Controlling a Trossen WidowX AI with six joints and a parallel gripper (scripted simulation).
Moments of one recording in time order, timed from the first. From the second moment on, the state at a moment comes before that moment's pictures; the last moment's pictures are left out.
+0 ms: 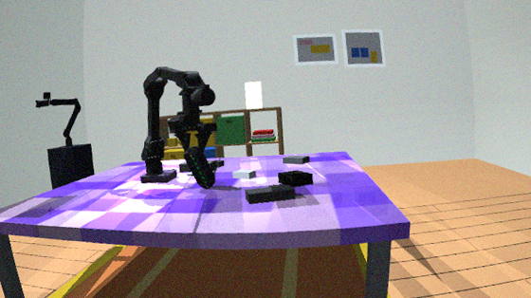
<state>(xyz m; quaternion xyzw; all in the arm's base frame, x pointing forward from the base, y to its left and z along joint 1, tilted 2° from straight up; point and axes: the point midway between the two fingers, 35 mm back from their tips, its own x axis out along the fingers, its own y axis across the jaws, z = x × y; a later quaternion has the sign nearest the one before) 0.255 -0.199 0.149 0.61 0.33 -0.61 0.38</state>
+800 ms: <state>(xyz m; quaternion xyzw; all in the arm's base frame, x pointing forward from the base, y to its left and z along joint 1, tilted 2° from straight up) 0.264 -0.182 0.152 0.61 0.33 -0.61 0.38</state>
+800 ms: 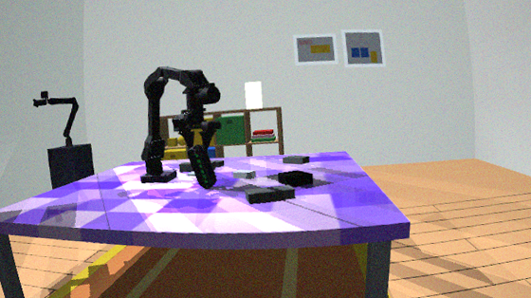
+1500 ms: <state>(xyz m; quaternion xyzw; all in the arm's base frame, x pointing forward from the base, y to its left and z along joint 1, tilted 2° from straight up) 0.275 -0.164 0.154 0.61 0.33 -0.61 0.38</state>
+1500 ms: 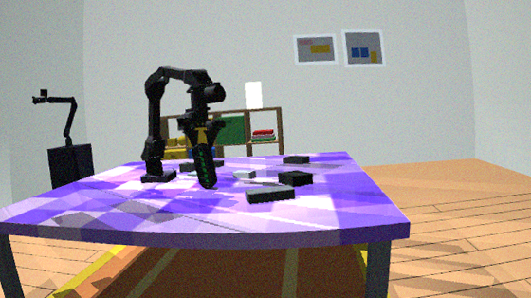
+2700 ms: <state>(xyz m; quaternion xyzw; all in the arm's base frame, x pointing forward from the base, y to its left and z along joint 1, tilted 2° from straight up) 0.290 -0.137 0.153 0.61 0.33 -0.61 0.38</state>
